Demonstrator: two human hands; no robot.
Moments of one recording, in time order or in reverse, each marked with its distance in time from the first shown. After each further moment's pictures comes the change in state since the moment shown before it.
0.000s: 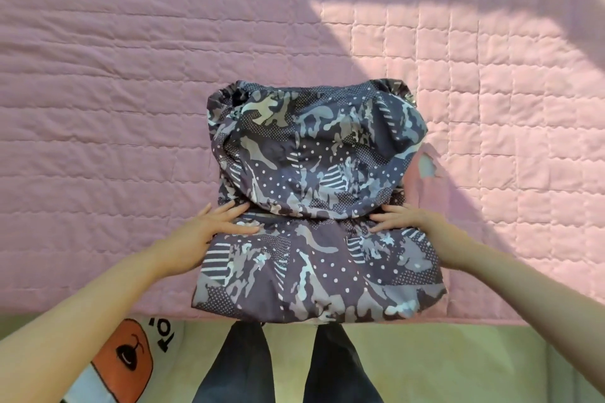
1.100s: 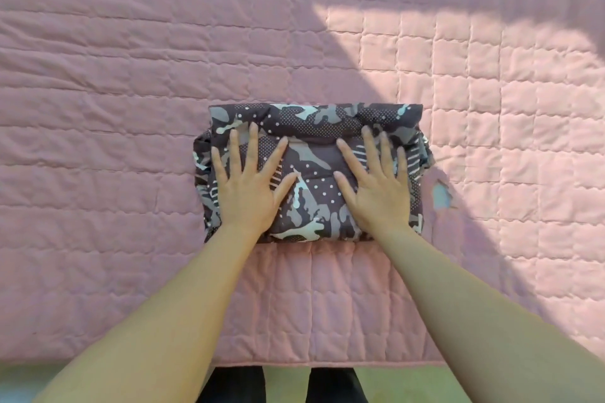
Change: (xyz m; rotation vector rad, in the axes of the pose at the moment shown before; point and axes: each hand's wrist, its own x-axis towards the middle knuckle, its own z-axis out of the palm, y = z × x) left_hand 0.159 0.013 -0.007 0.509 0.714 -0.337; right_hand 0.139 -0.042 -0.008 -0.551 0.734 0.185
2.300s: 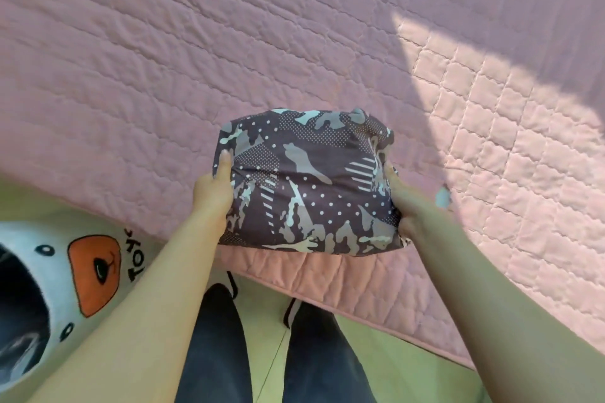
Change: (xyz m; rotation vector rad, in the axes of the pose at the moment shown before) left_hand -0.145 -0.030 -0.061 -1.285 -0.024 -1.220; right_hand -0.058 -0.020 -0.086 1.107 -0.593 0.887
